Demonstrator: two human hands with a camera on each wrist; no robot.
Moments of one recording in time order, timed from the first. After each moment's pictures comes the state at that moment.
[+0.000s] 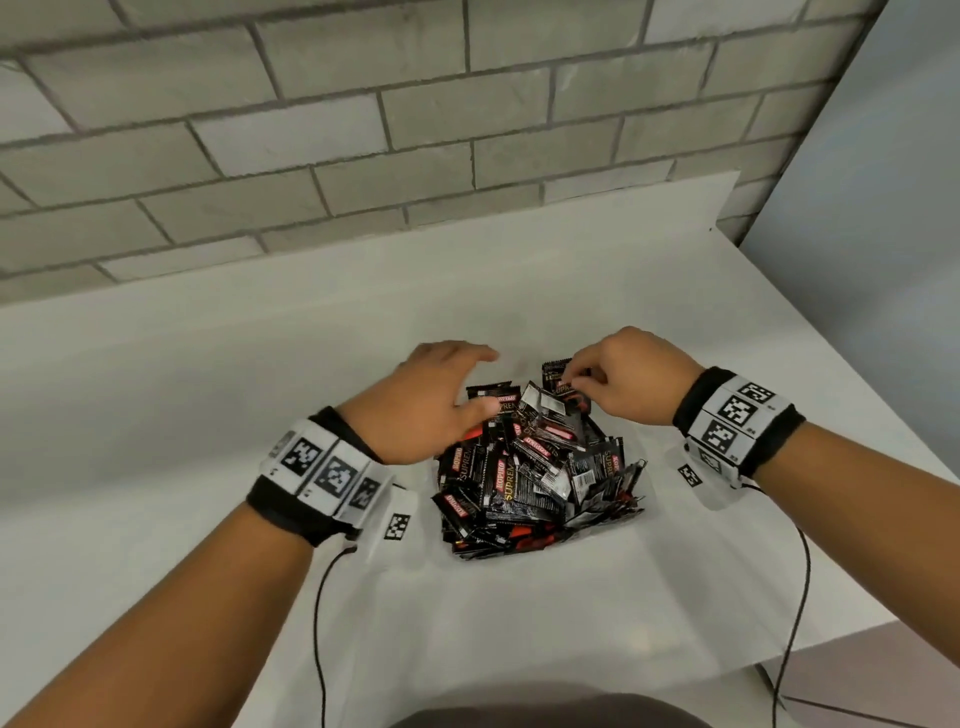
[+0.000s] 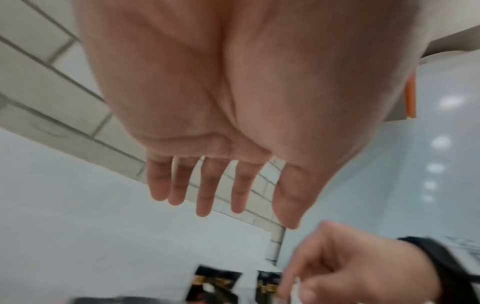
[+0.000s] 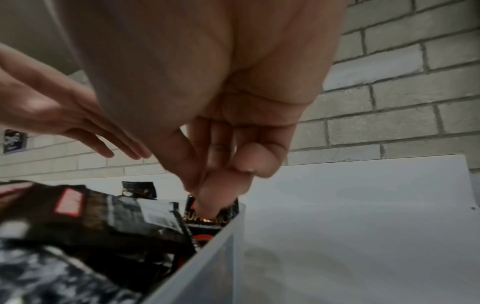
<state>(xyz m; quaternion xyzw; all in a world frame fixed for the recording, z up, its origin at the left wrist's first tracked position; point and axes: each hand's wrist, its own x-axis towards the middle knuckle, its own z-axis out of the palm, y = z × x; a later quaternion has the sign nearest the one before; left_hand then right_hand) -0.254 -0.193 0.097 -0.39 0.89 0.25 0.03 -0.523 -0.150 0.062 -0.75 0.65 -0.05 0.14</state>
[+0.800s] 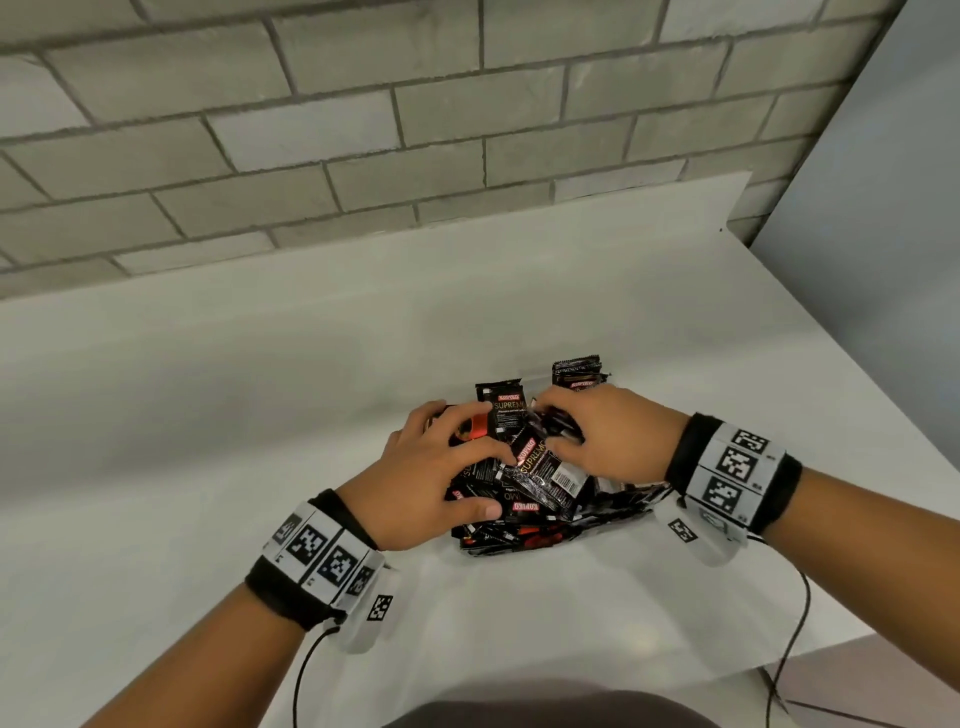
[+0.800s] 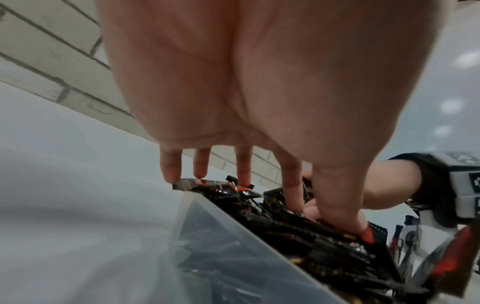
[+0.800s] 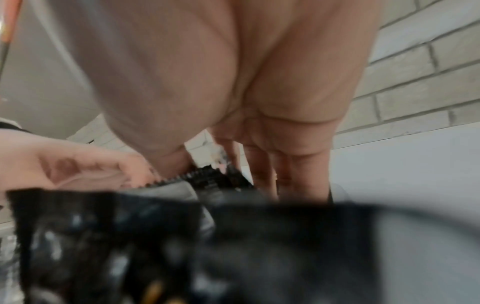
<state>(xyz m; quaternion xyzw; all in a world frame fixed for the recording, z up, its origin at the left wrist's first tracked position) -0.214 -0.148 0.040 -0.34 0.90 0.27 0.02 -0.479 -0.116 0.053 -0.76 0.60 -0.04 0.24</state>
